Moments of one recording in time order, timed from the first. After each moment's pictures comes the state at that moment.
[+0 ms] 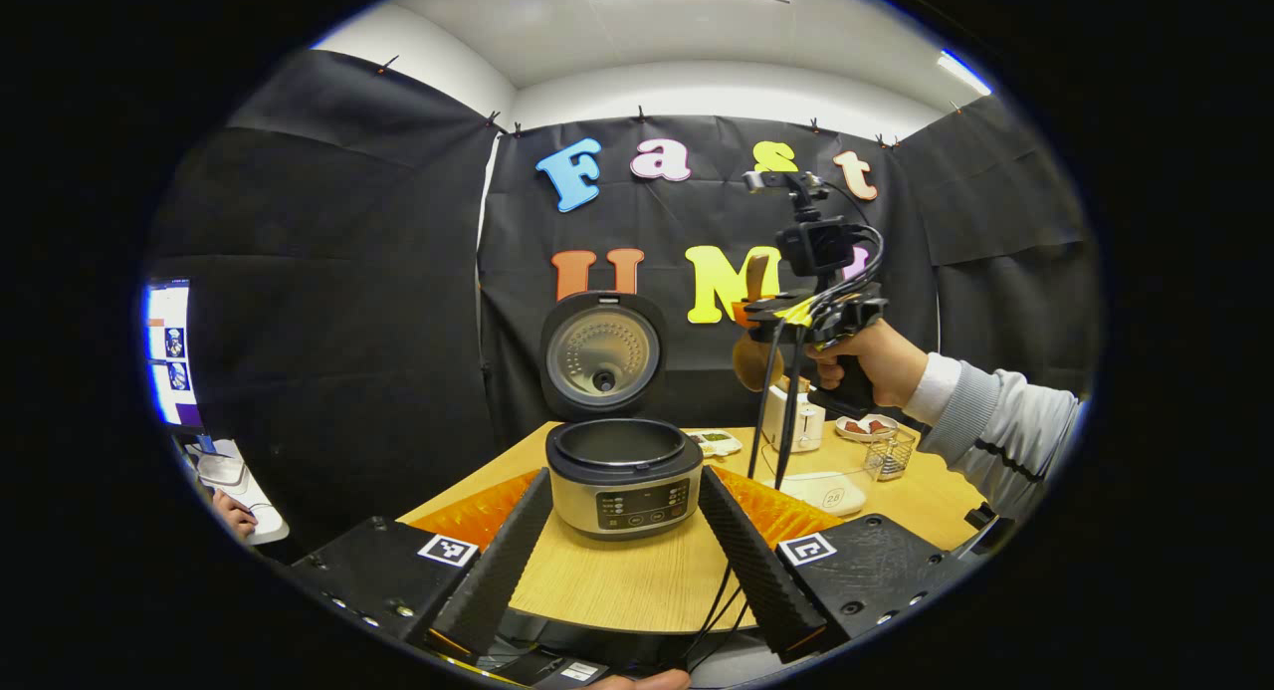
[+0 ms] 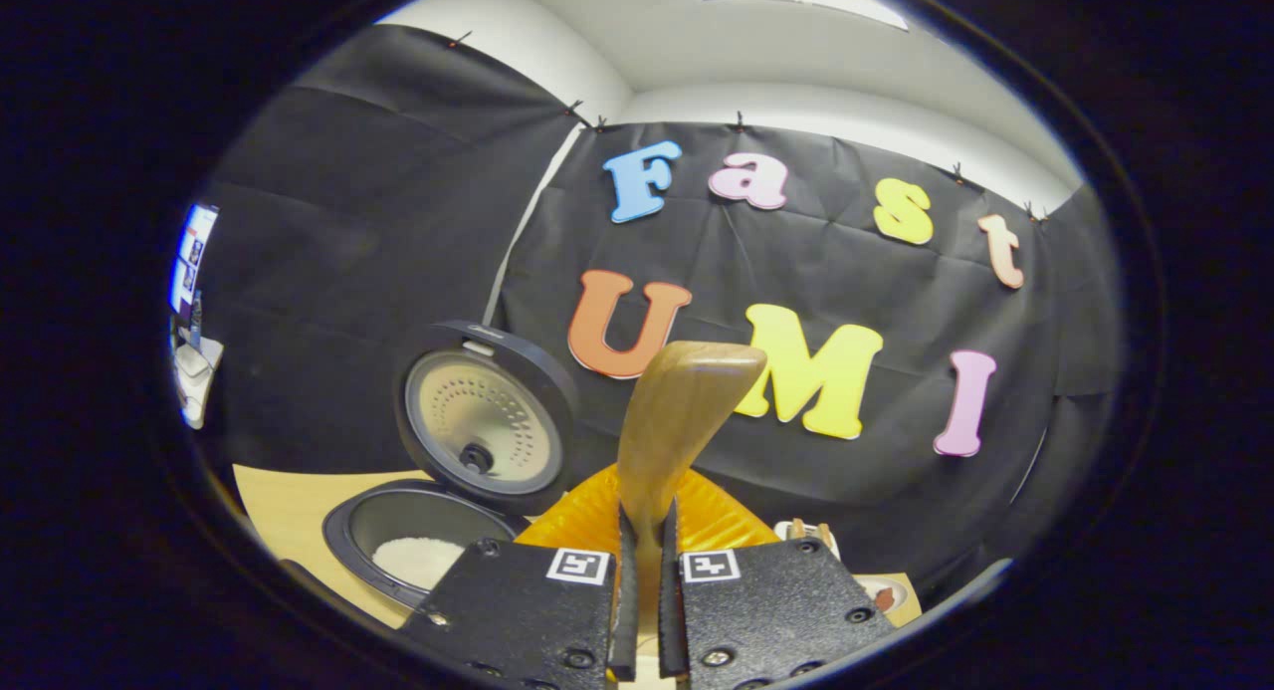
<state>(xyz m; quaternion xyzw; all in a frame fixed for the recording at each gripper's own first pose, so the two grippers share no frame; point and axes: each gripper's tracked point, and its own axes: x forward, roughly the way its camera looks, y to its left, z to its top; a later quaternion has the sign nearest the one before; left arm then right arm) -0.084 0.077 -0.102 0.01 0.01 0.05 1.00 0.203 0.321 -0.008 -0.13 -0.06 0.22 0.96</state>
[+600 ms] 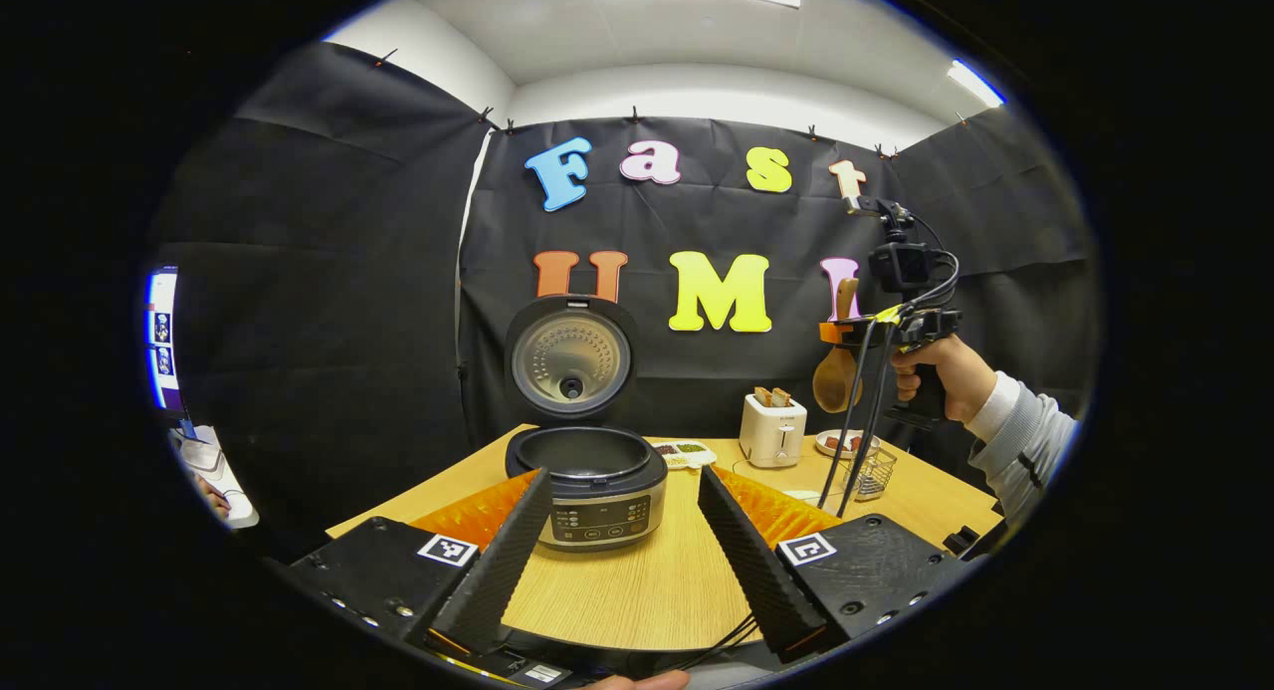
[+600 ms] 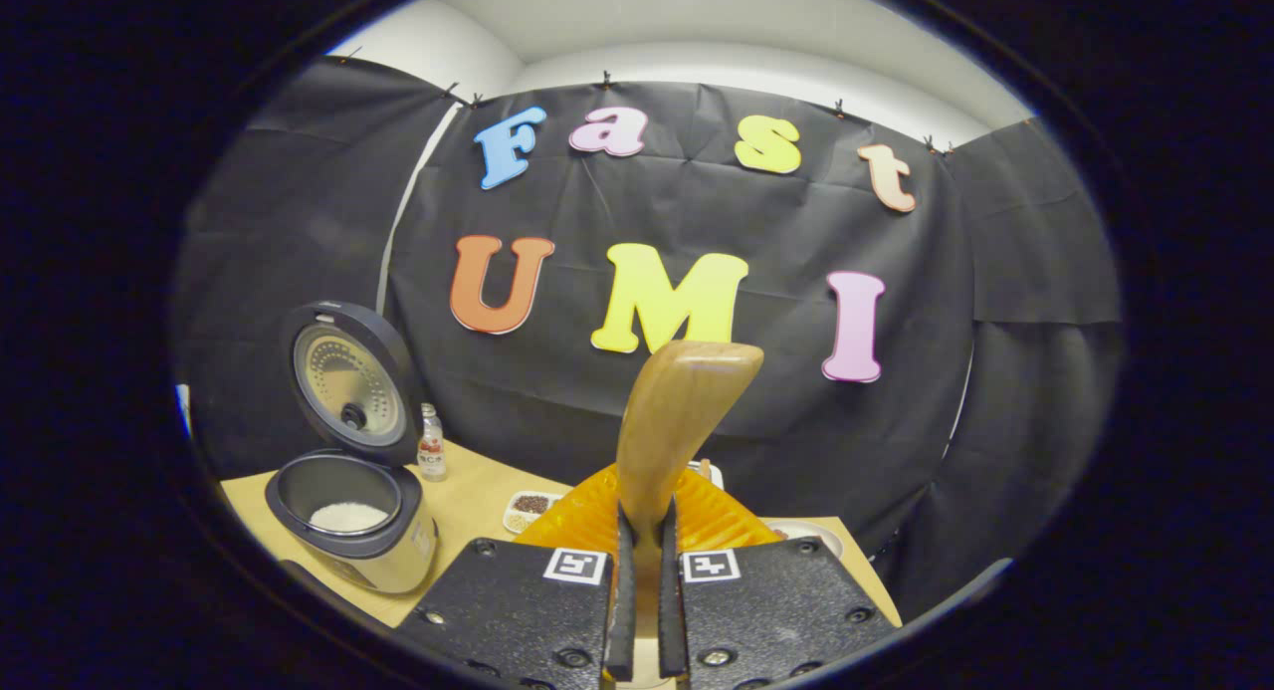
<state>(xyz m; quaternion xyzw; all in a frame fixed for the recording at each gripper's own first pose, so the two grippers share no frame) -0.055 0.043 -0.097 -0.01 0.01 0.03 1.00 0.226 0.146 -0.028 -0.07 0.02 0.11 0.99</state>
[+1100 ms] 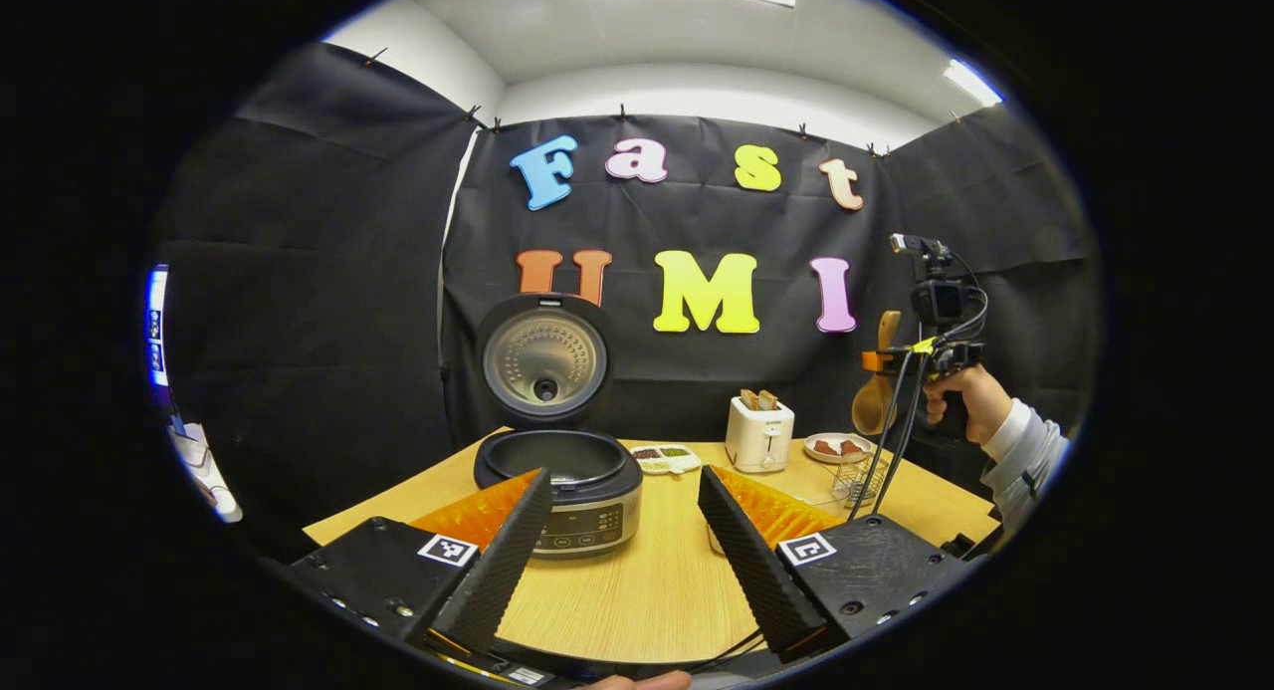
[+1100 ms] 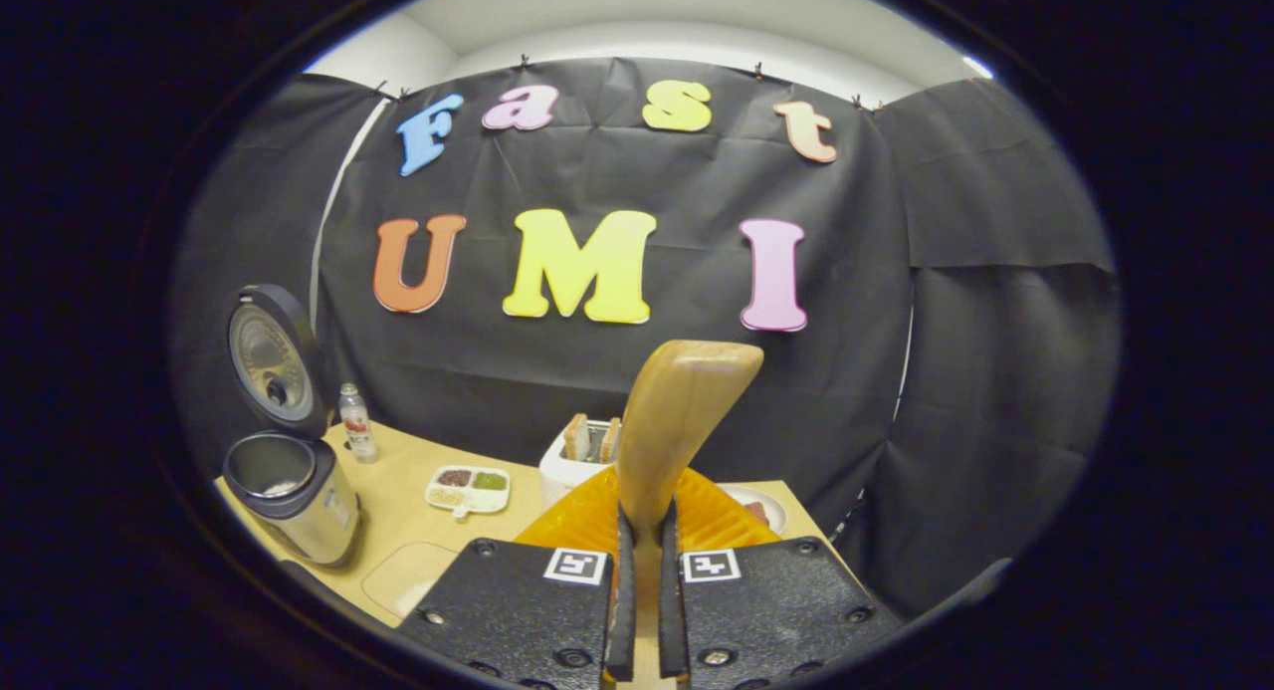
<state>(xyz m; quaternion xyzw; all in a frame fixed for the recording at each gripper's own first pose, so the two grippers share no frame) -0.030 0.018 -0.097 -0.01 0.00 0.02 1.00 0.257 0.031 -0.083 -0.03 0.05 0.04 1.00</state>
